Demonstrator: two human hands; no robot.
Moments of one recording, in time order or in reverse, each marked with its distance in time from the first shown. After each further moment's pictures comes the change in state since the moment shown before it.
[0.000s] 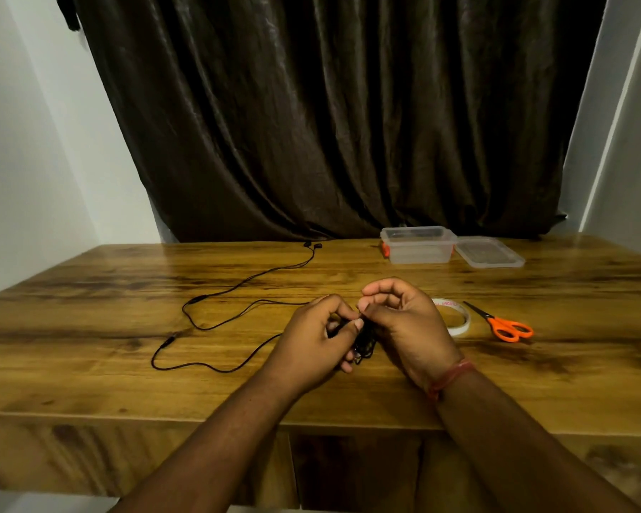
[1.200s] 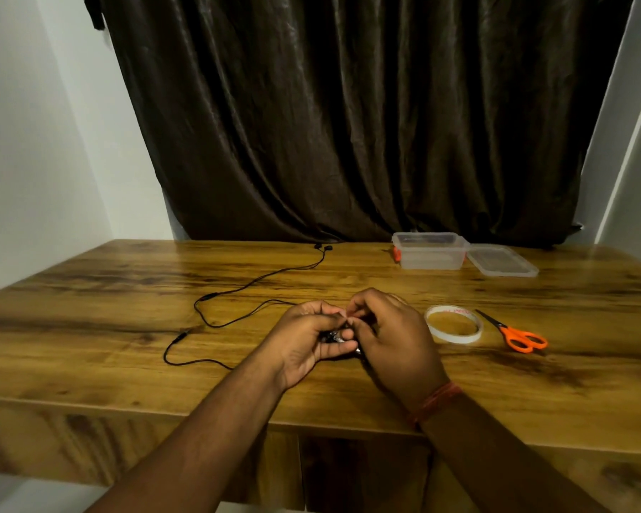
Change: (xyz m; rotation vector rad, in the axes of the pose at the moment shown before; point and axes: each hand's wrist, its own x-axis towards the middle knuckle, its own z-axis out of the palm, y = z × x) left_hand 0.013 0.004 -0.025 -0.735 0.025 -0.491; right_hand -0.018 -0.004 0.028 -1.018 -0.024 -0.571
